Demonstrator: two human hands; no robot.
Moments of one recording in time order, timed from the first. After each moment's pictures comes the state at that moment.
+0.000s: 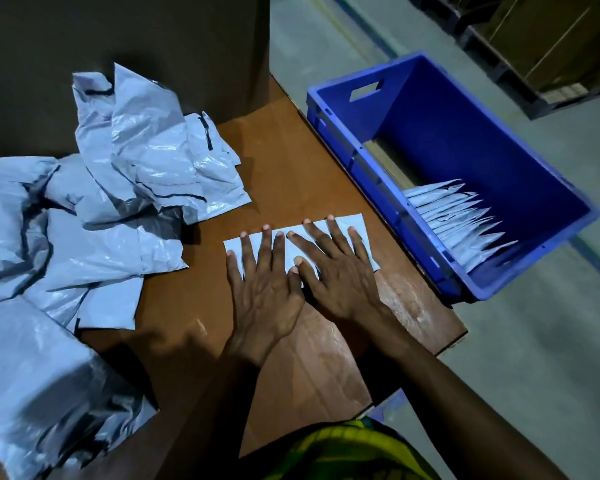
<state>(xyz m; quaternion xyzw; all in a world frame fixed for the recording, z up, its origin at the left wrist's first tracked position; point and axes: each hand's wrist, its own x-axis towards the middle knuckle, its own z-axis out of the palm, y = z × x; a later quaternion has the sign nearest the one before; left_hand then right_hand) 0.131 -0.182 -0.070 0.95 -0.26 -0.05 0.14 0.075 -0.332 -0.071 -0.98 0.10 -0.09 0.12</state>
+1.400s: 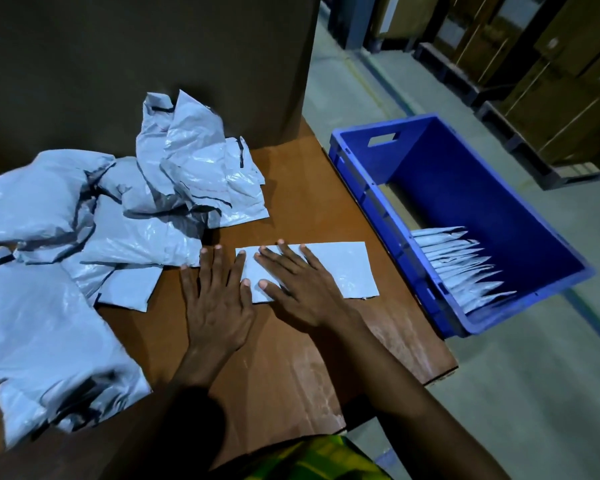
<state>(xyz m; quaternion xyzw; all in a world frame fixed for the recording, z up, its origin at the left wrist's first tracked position) 0.138 -0.109 -0.087 0.97 -0.19 0.11 0.14 0.105 -0.302 -0.057 -0.97 -0.09 -0.01 0.20</state>
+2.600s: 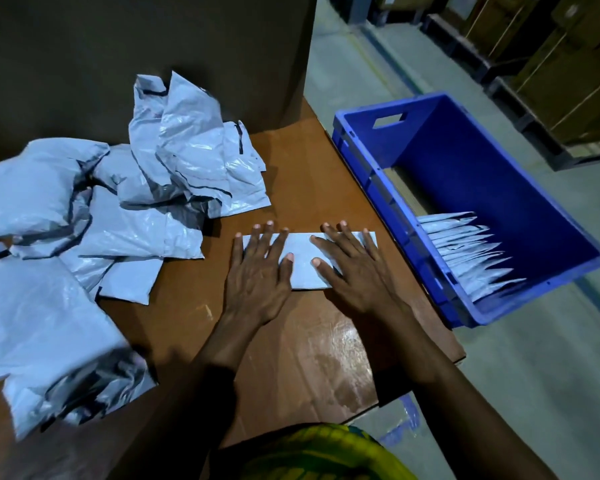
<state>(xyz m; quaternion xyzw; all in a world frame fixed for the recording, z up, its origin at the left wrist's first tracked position) 0.157 -0.162 -0.082 0.94 -0.28 0.02 0.18 0.080 -0.371 -0.057 -0.99 0.01 -0.04 0.16</state>
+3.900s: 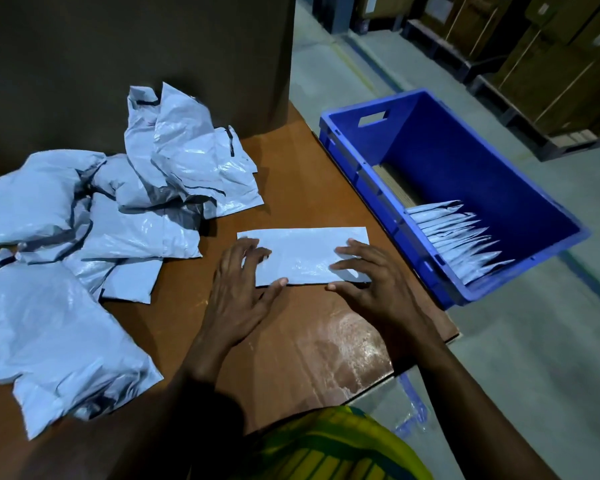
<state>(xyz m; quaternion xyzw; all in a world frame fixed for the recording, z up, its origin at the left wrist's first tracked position) 0.131 -0.117 -0.061 0.87 -0.31 0.02 0.37 0.024 -0.386 -0.052 -0.93 0.00 -0.19 0.32</state>
